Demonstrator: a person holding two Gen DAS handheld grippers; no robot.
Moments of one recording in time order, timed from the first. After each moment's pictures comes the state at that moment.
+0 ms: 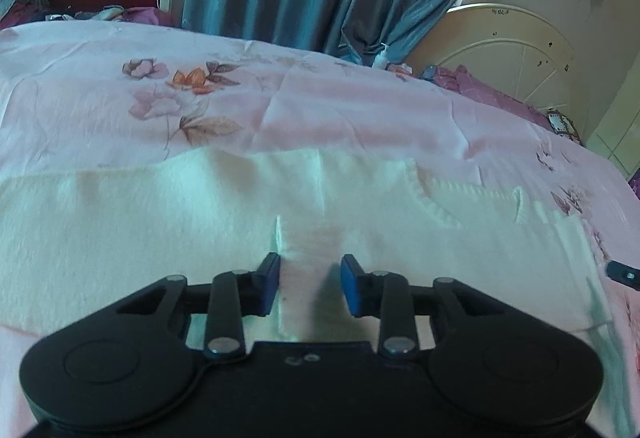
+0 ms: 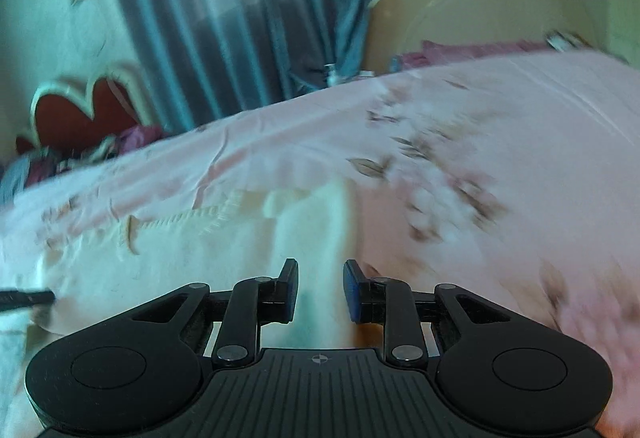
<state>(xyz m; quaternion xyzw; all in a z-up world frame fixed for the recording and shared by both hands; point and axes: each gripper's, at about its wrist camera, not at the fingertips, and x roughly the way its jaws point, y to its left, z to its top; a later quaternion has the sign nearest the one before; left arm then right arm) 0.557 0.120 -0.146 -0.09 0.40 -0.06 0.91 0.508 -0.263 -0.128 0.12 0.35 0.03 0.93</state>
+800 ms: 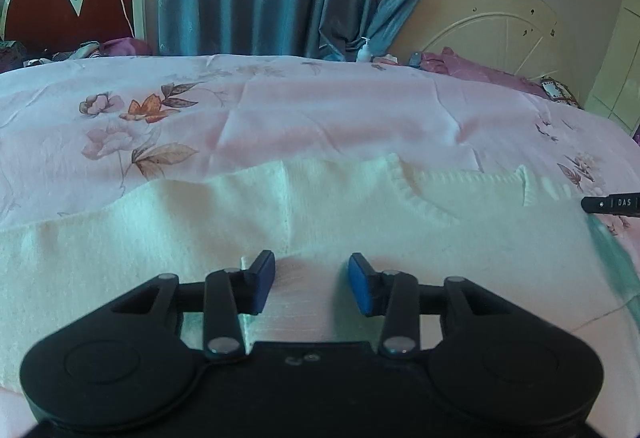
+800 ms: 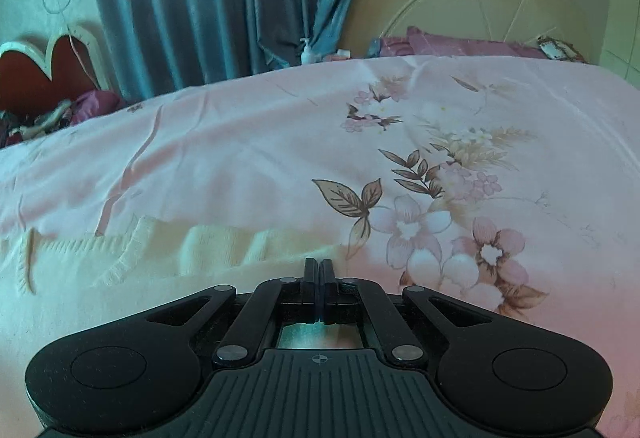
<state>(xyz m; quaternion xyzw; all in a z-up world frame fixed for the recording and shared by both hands) 0.574 0.088 -0.154 -0.02 0.39 -0.08 0.92 0.602 -0.277 -0.158 0.07 0.39 -0.01 0.92</state>
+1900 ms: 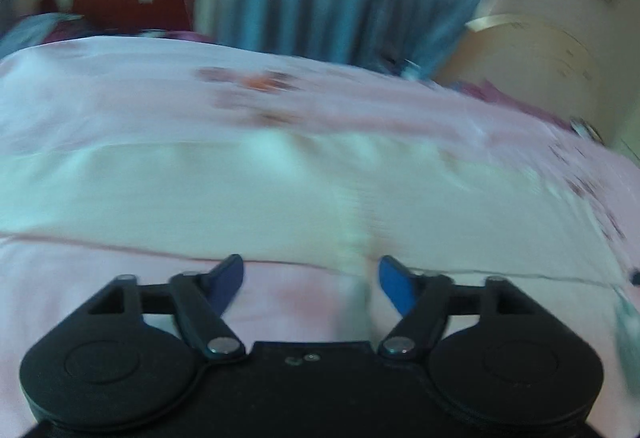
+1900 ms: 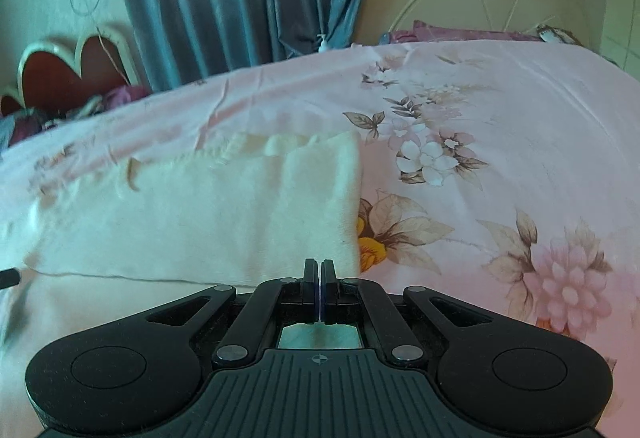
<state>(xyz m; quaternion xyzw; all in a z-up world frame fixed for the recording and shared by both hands) 0.468 0.161 -0.136 -0.08 0.36 0.01 0.93 0.448 -0.246 -0.121 0.11 0.39 0.00 0.91</state>
